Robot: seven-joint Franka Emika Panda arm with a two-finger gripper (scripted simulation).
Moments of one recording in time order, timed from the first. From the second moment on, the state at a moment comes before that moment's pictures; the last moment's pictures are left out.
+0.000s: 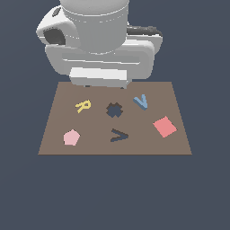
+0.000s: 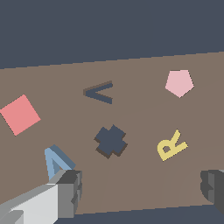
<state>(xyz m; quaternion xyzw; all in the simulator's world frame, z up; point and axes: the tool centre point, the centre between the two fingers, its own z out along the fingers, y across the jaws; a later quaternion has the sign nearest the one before) -0.001 -0.025 0.175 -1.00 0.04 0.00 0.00</state>
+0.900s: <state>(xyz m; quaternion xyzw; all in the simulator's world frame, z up) -0.014 0.055 0.101 -0.99 -0.11 0.00 0.00</state>
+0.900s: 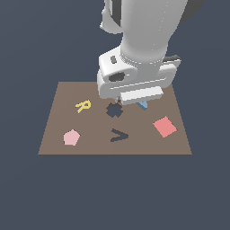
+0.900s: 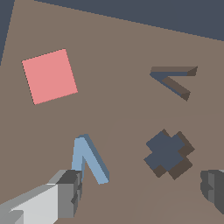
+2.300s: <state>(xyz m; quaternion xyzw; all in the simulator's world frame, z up) -0.037 0.103 0.030 -0.98 -0.20 0.00 0.00</state>
